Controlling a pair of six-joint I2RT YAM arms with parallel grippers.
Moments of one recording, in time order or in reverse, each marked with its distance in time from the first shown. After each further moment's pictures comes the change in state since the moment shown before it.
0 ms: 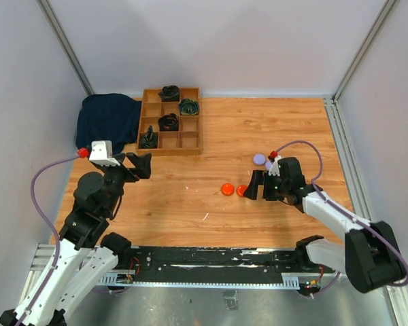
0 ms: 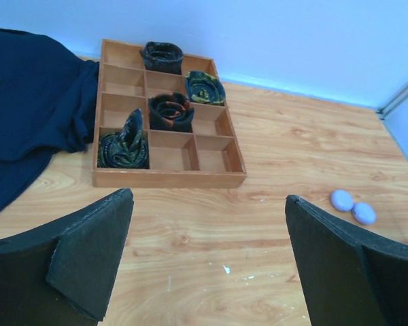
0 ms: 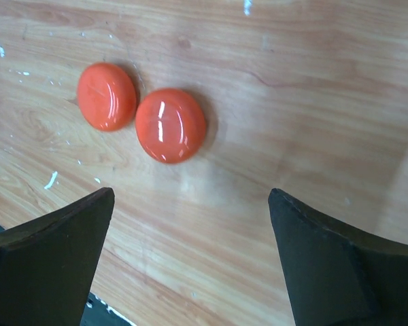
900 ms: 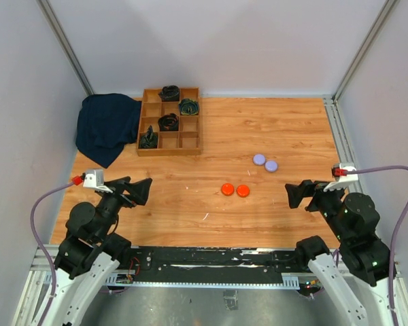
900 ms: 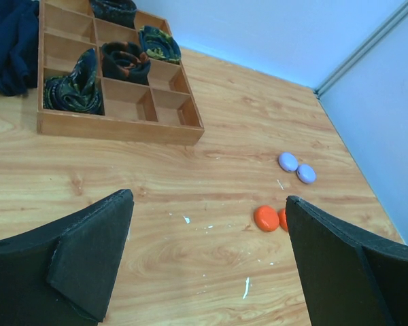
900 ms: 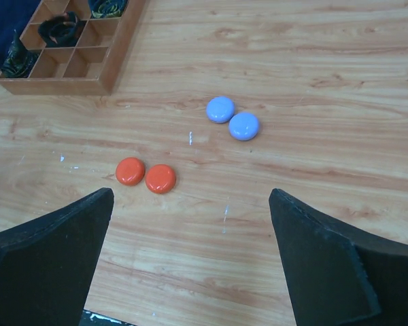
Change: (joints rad) left arm 0.001 -0.388 -0.151 -0.215 0.155 -0.190; right arm 0.000 -0.872 0.349 -0.654 0.404 -0.160
